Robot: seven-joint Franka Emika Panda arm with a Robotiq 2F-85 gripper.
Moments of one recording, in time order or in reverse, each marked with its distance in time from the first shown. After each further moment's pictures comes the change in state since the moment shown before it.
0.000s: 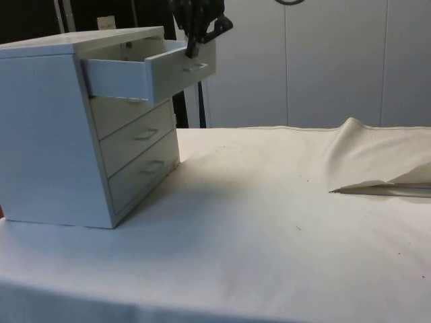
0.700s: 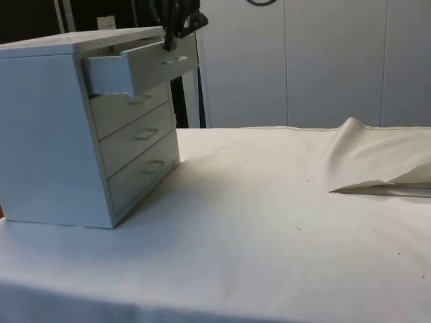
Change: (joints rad) arm -0.001 0.113 -0.008 0.125 -0.037 0.009 0.045
